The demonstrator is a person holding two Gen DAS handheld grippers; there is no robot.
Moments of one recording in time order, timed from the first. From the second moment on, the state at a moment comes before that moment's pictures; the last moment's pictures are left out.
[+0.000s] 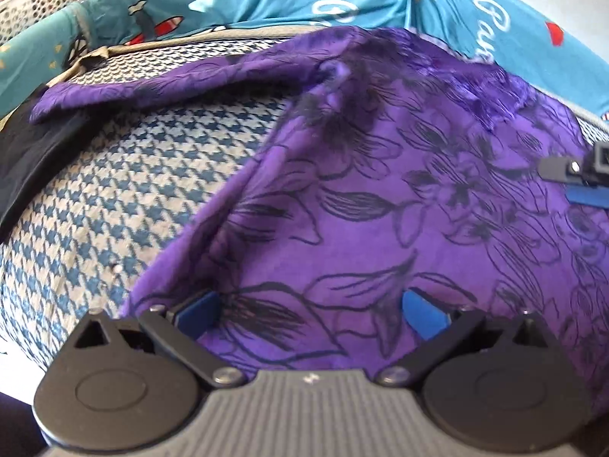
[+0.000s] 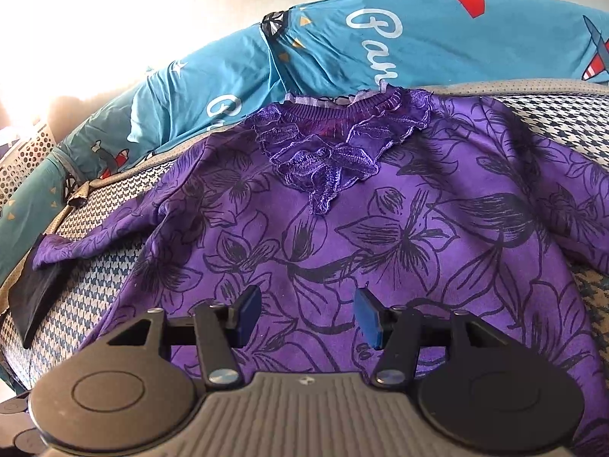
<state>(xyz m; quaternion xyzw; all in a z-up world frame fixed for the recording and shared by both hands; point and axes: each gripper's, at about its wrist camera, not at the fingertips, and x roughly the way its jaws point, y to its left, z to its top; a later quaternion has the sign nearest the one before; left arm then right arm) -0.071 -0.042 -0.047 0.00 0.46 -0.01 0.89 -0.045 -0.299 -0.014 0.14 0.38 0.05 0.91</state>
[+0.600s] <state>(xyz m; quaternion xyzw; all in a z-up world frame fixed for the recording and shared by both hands) -0.049 -0.002 -0.044 -0.05 0.47 0.09 0.88 -0.049 -0.301 -0.017 0.12 0.40 0.05 0.91</state>
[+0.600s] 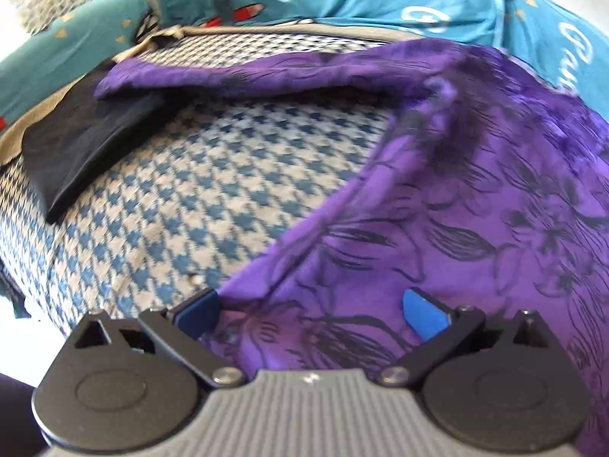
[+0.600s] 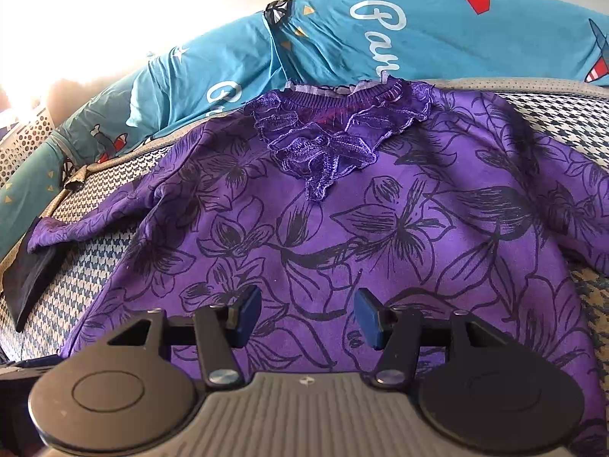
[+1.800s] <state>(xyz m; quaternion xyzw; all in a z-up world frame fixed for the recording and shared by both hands) 0.034 -0.110 -0.011 0.08 0.42 -0.09 0.90 0.004 -0.405 0.012 0.16 0.30 -0.05 0.94</state>
